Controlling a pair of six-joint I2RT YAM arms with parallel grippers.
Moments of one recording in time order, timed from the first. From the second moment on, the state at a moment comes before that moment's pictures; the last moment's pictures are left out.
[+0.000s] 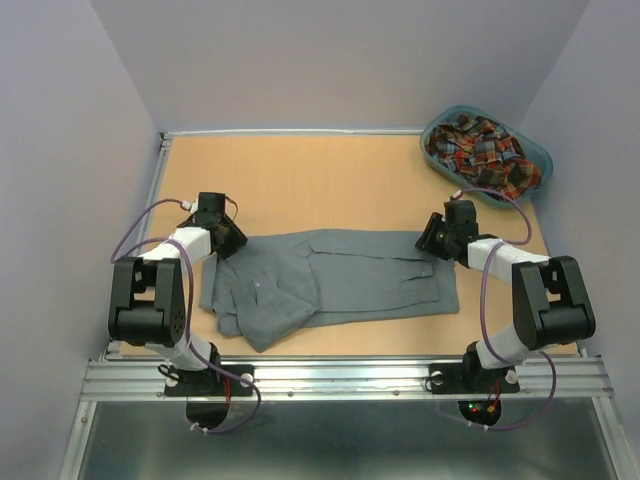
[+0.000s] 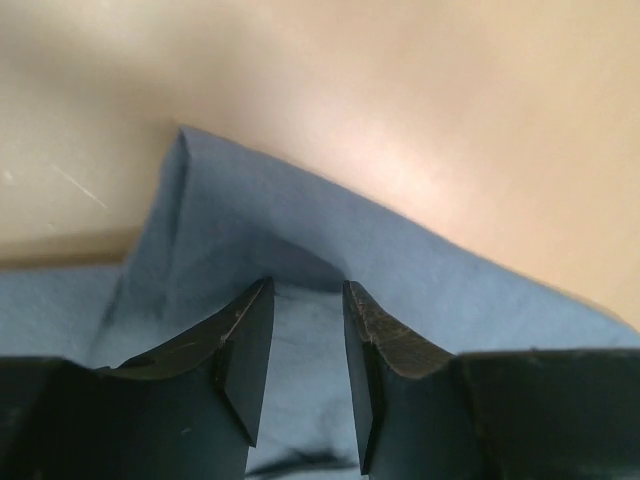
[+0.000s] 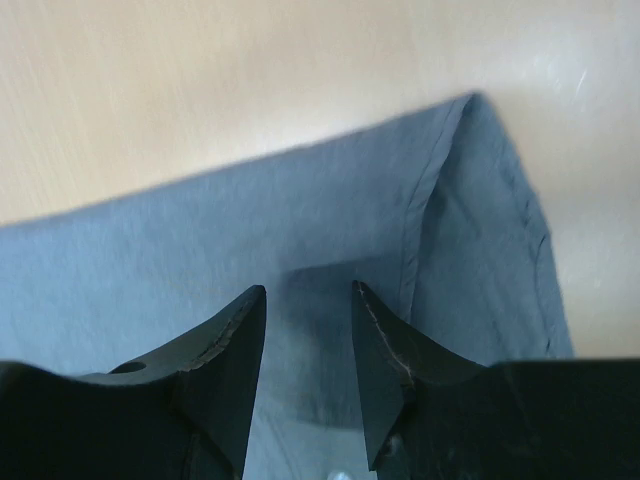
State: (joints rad) left arm -0.09 1.50 0.81 -0.28 -0.05 -0.74; right arm 0.14 1.50 0.69 -0.04 -0.01 0.53
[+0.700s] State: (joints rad) left arm -0.02 1.58 1.02 -0.32 -0.06 -0.66; right arm 0.06 1.59 0.86 0.02 -0.10 0.35
